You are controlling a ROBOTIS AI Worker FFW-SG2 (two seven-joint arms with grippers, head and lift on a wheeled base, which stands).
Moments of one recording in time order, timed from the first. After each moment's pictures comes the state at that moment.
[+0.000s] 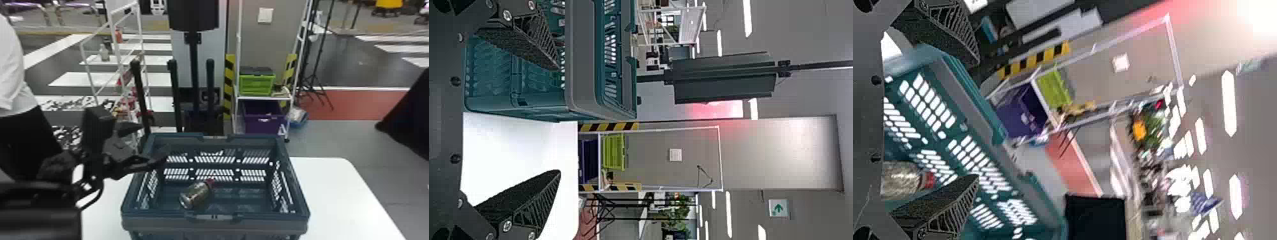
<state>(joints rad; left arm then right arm) -0.10 0.00 0.13 -1.98 -0.40 0.49 -0.83 0.95 -0.08 -0.01 -2.02 -0.11 -0.48 0.08</state>
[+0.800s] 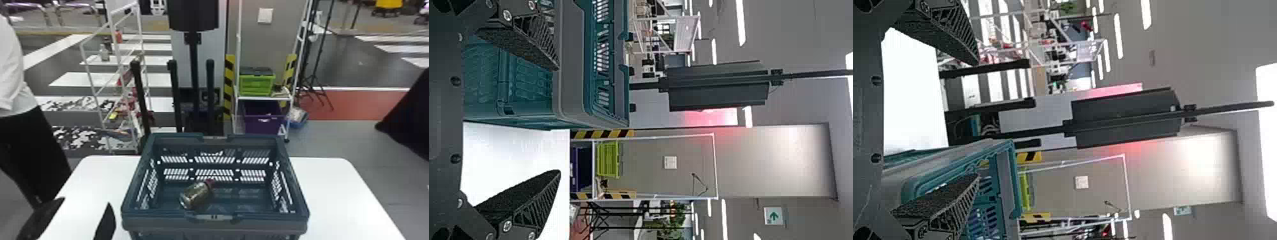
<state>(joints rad) 0.60 0.00 0.21 -2.09 0.00 -0.17 -0.20 0.94 -0.11 0.01 -2.05 -0.11 -0.46 0.08</state>
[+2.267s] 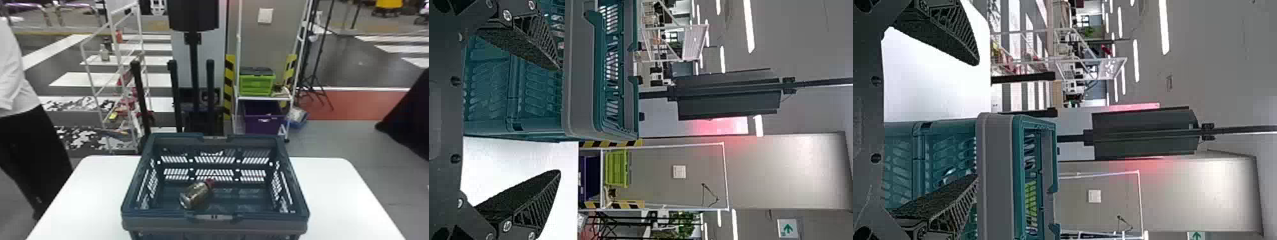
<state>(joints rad) 0.82 0.00 -0.01 -1.98 -0.07 -0.41 0.09 0.91 -0.11 0.04 -2.05 -0.08 -0.40 0.07</state>
